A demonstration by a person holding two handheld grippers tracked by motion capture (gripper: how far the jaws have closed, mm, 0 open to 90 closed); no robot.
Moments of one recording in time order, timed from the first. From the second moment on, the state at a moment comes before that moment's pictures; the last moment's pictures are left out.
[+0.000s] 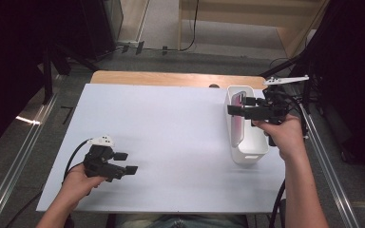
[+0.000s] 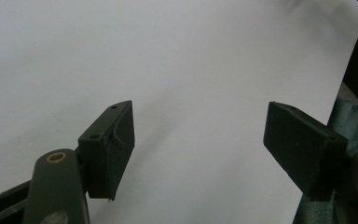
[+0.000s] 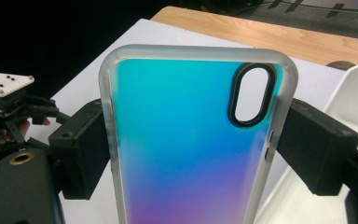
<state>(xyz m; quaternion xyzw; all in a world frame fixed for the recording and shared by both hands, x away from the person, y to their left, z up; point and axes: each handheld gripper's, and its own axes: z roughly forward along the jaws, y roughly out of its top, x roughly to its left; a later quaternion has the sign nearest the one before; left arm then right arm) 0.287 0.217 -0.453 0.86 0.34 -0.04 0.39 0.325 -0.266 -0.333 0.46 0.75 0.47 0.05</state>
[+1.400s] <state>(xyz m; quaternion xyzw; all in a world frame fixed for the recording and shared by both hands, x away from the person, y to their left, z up) 0.285 0.217 -0.453 0.85 0.34 -0.04 0.39 0.386 -0.290 -0.325 0.56 0.71 0.41 0.15</state>
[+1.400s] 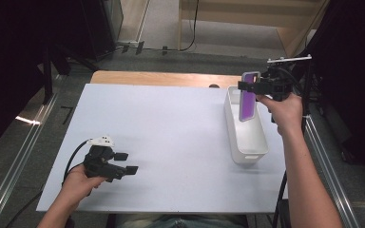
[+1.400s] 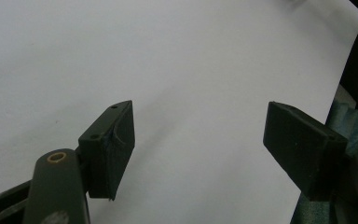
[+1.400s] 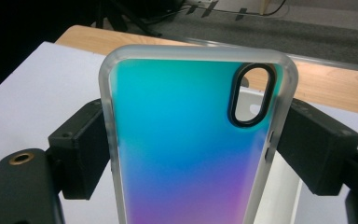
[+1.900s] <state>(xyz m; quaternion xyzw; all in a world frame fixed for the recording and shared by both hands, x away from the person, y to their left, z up) 0.286 0.216 -0.455 0.85 0.35 -0.05 0.39 0.409 -0.286 -0.321 0.57 0.70 0.39 0.18</state>
